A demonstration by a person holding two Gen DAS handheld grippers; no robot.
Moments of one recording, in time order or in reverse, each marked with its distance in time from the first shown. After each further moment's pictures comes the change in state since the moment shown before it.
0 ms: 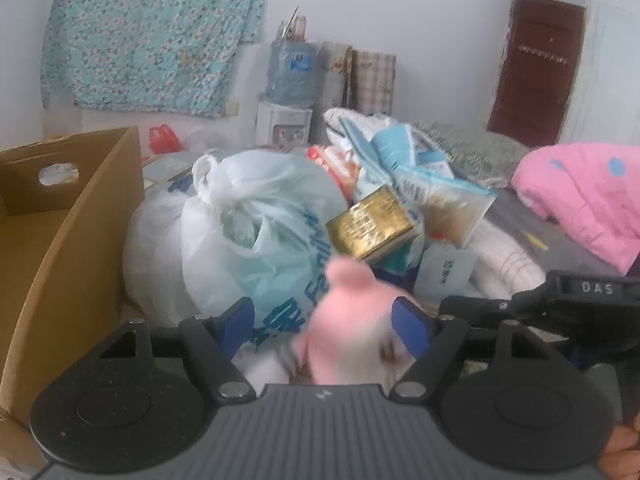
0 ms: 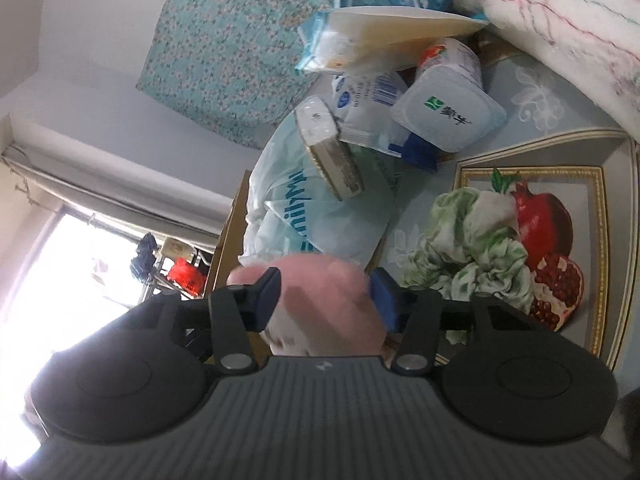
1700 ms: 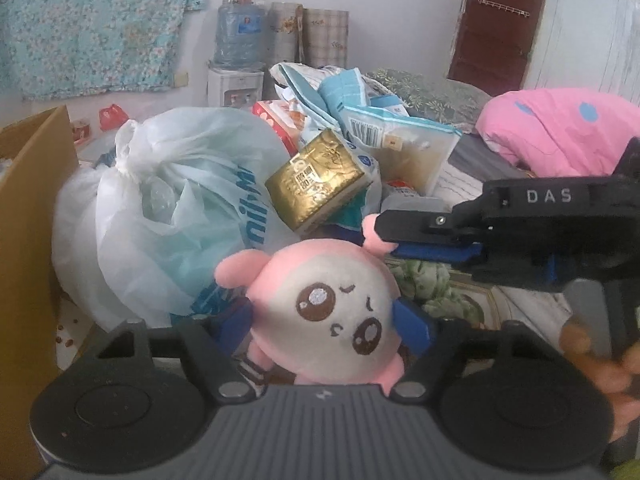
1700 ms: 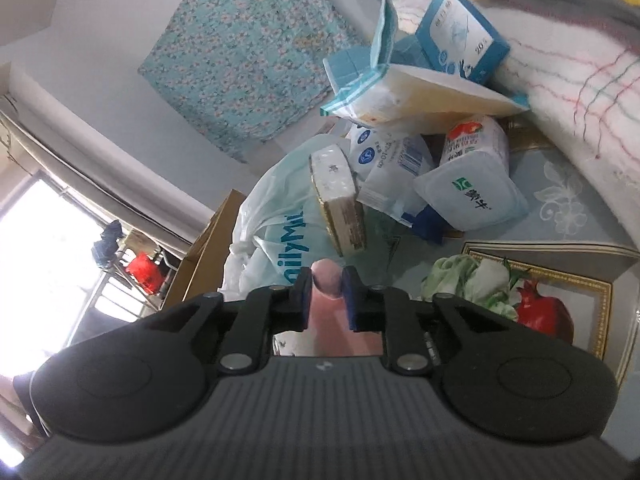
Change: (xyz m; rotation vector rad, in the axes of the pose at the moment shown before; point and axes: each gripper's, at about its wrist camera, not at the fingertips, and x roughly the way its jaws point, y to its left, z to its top) left arm 0.033 -0.020 -0.006 0.099 0.117 -0.122; right arm 0.031 0.020 0.028 -0.202 -0.068 -0.090
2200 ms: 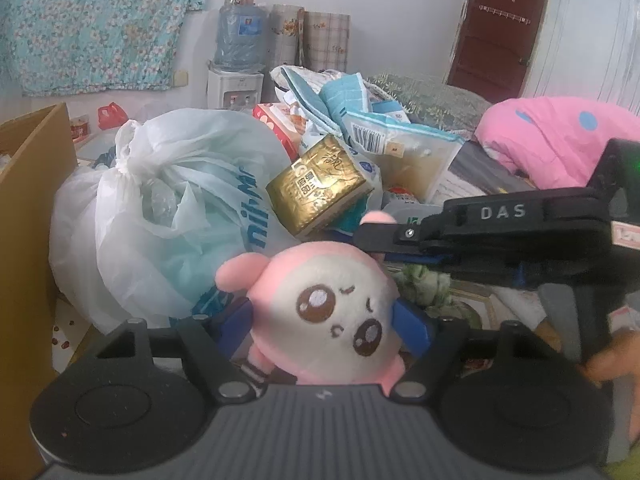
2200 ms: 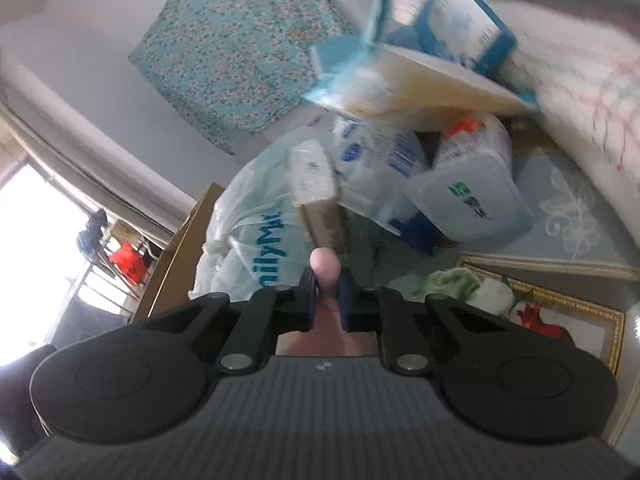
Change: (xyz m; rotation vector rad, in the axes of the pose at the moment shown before) left arm -0.004 0.006 0.002 -0.028 -0.008 -0.023; right arm 0.018 0.014 -0.001 -0.088 -0.004 -0.060
